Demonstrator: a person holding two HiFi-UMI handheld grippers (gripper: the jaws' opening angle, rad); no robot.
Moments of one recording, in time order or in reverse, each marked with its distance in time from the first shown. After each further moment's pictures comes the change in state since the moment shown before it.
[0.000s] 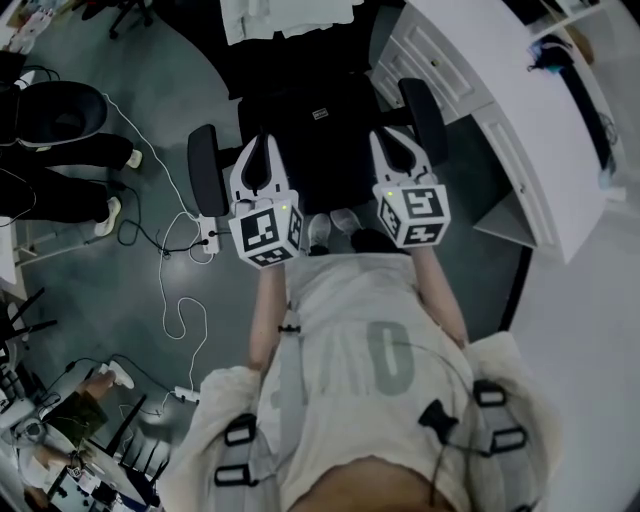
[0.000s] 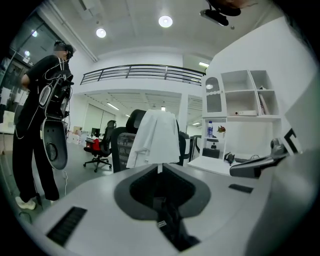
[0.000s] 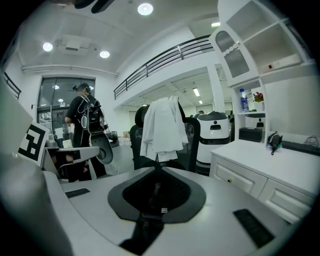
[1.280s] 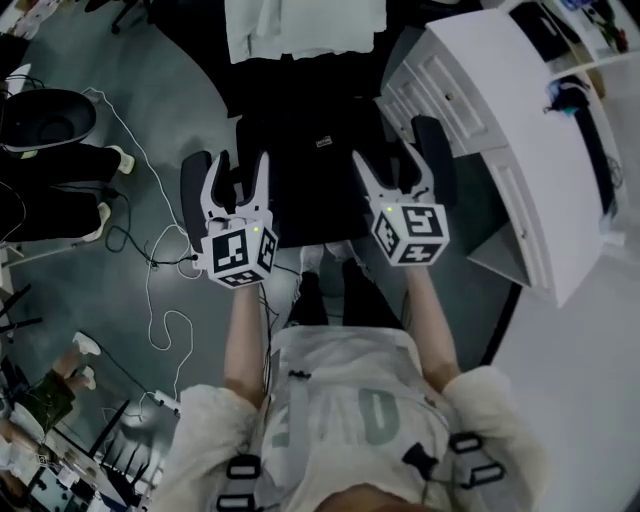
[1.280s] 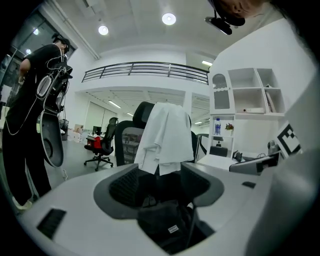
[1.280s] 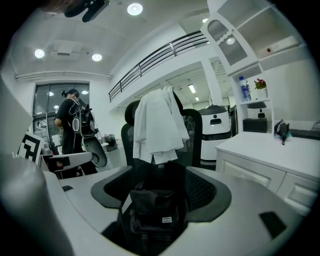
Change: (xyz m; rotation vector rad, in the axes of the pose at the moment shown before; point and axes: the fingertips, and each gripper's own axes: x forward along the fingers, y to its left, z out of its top) left arm 0.067 0.055 -0.011 -0.014 0.007 0.011; right arm 0.088 -0.025 0.006 0.082 -0.014 -0.001
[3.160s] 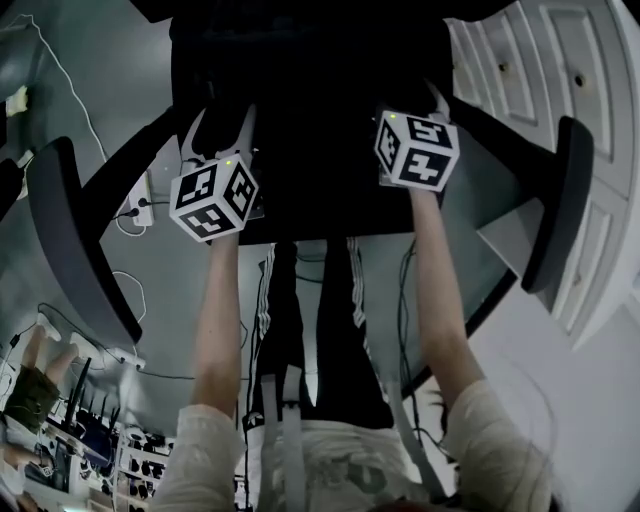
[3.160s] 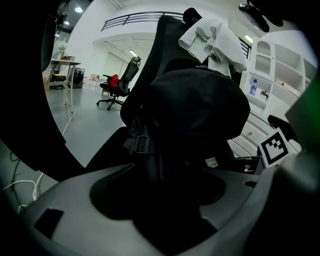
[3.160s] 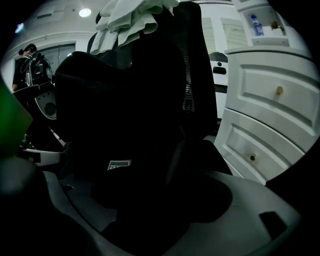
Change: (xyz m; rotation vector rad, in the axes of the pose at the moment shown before) left arm 0.152 0.077 -0.441 -0.303 0.468 0.098; right arm 0.265 -0.124 -0.375 -0.058 0.431 -0.085
